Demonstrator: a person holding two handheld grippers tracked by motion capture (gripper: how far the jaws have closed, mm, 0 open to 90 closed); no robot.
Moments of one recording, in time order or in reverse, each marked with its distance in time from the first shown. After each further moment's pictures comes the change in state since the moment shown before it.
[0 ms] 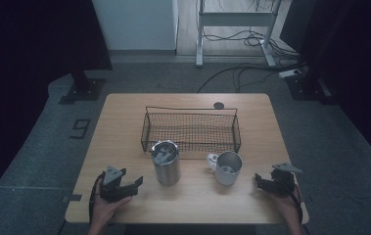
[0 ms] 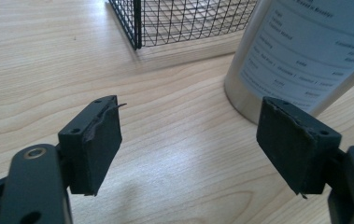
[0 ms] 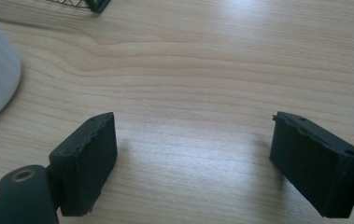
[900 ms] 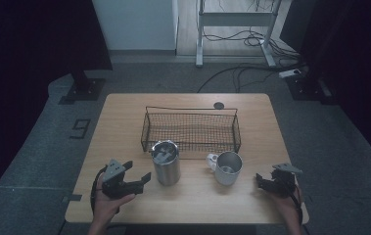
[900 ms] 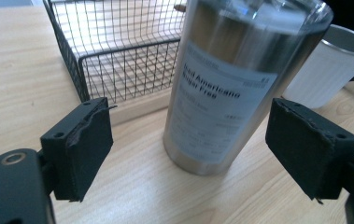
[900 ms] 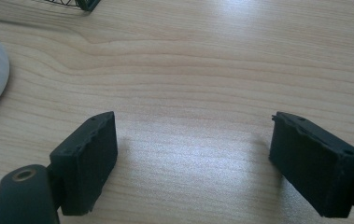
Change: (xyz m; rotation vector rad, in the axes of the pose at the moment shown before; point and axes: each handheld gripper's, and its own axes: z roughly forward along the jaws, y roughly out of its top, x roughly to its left) left arm -0.030 0.047 -0.028 -0.108 -0.109 0.044; right arm 0.000 -0.001 0.000 0.003 -0.022 0.001
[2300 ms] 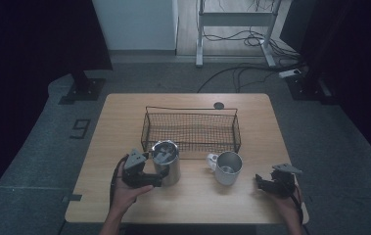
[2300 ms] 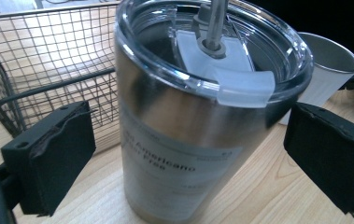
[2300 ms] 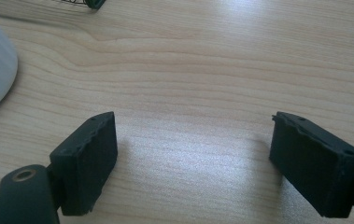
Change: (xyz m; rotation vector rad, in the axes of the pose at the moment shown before) left arm -0.022 0.022 0.050 0.031 -0.085 0.037; right arm 0.001 -0.001 -0.001 0.000 0.016 -0.014
